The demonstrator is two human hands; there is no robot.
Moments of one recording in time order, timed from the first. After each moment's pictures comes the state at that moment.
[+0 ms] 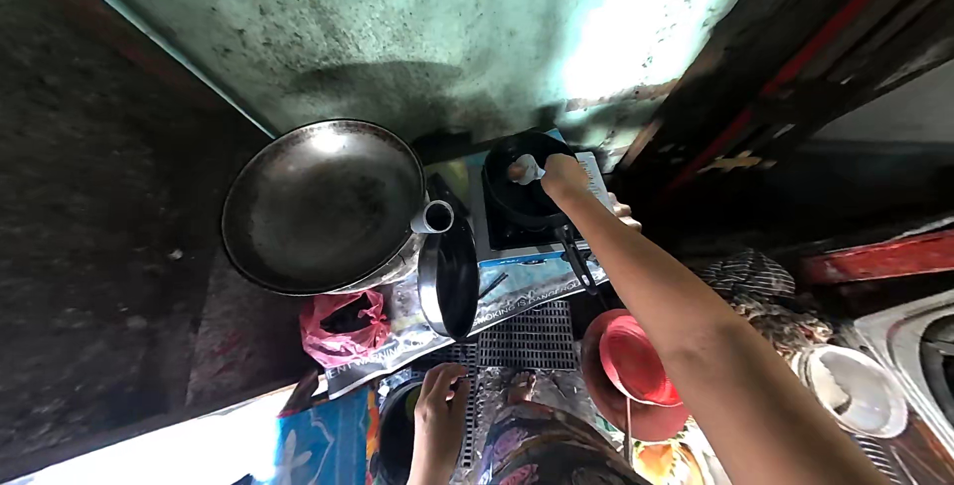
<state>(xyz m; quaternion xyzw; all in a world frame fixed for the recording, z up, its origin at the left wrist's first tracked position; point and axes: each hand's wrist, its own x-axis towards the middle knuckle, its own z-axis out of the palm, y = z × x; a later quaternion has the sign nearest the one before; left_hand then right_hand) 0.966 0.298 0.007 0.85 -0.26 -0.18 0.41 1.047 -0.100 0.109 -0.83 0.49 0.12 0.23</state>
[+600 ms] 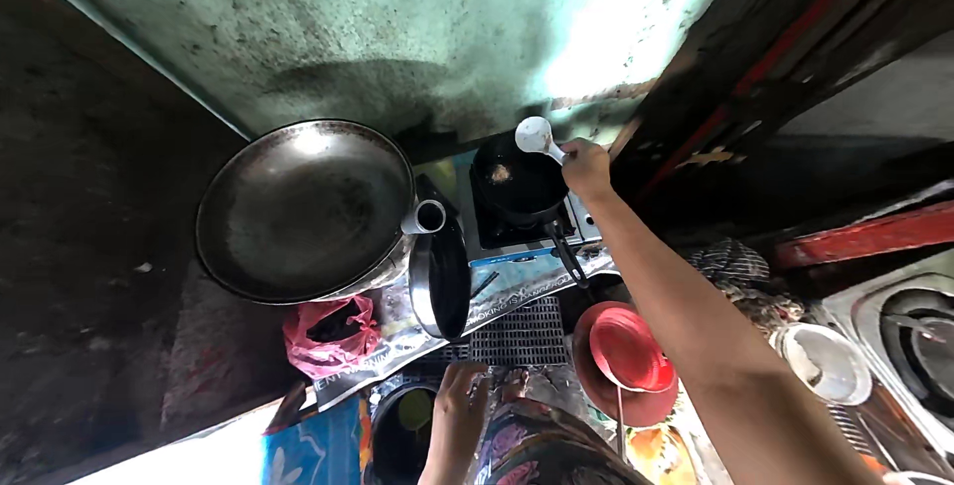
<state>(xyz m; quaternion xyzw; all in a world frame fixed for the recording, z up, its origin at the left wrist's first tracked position) 0.960 0.279 0.009 0.82 -0.32 -0.26 0.41 0.996 -0.107 0.132 -0.79 0.51 -0.11 0.33</state>
